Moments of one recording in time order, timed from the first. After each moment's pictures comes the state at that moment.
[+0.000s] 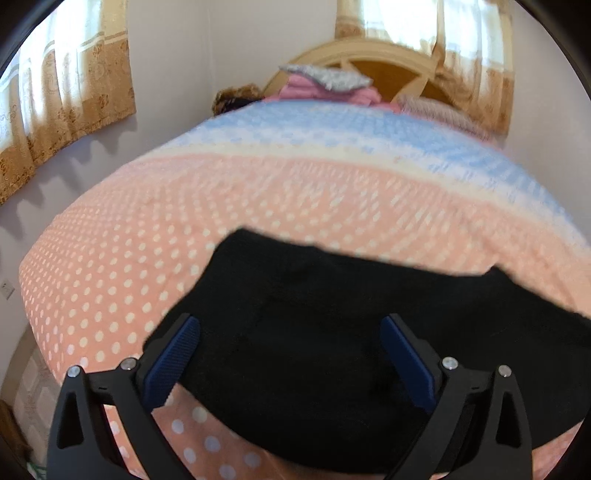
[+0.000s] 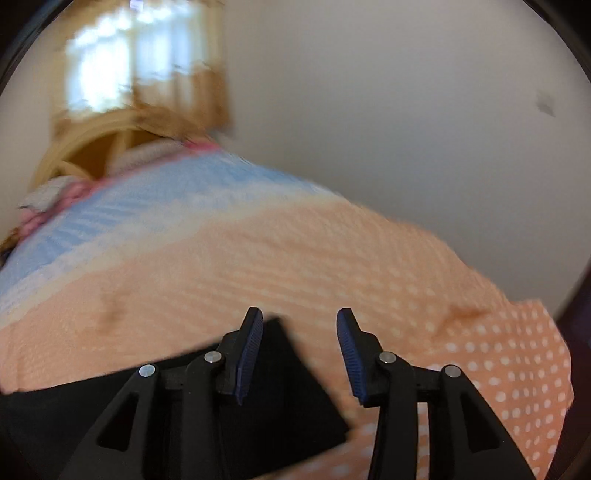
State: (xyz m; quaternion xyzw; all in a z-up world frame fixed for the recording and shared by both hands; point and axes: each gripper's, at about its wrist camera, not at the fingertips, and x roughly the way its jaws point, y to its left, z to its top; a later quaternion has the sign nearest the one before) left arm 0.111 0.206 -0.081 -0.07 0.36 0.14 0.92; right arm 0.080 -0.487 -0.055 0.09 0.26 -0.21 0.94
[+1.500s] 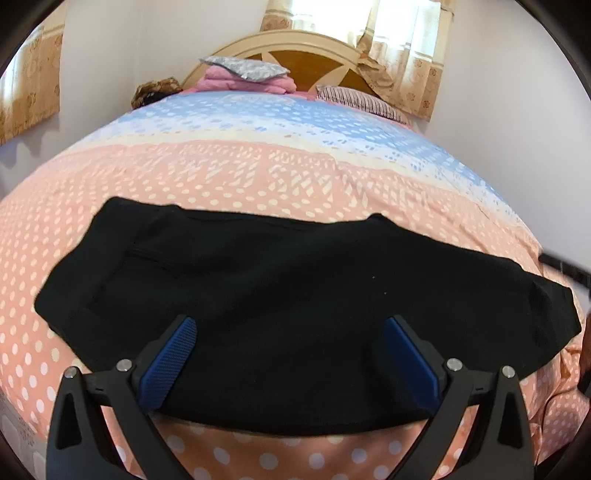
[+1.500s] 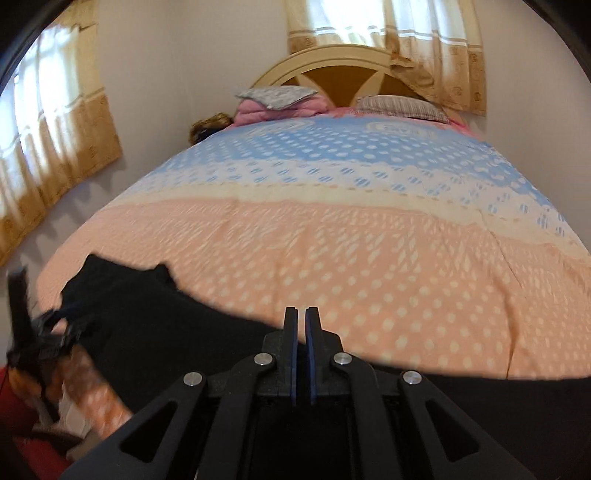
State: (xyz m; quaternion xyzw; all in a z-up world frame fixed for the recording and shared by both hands) left arm 0.094 0.150 -0.098 -0.09 0.38 -0.02 0.92; right arm 0.148 -0.198 -0.070 -0.03 0.35 0.20 0.92
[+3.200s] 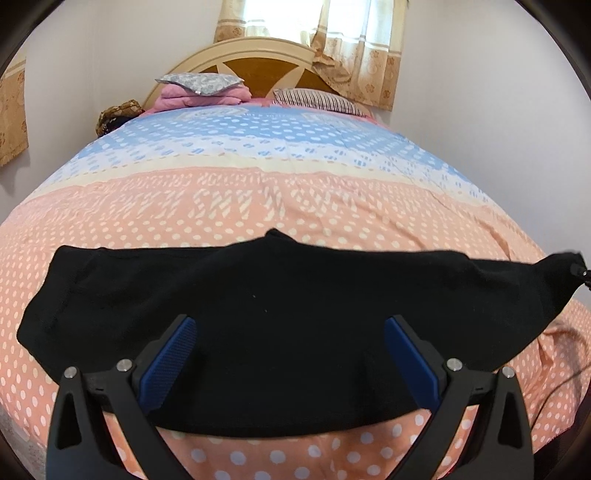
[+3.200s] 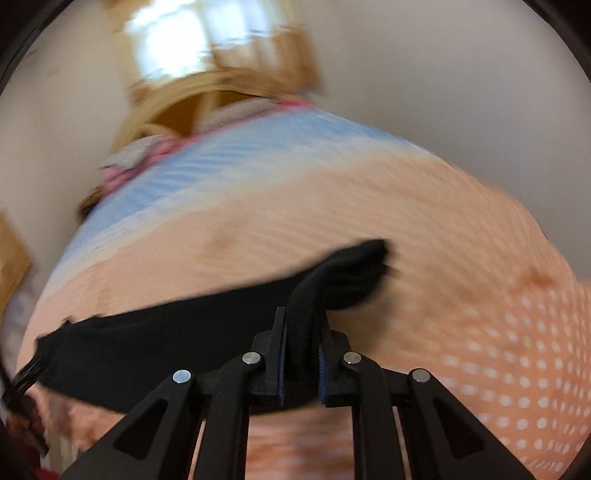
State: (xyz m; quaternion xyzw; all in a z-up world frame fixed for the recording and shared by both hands) left arm 0.088 0.081 -0.063 -0.05 0.36 -0.08 0.93; right arm 0.052 -0.438 -0.043 0.12 0.34 -0.01 0.93
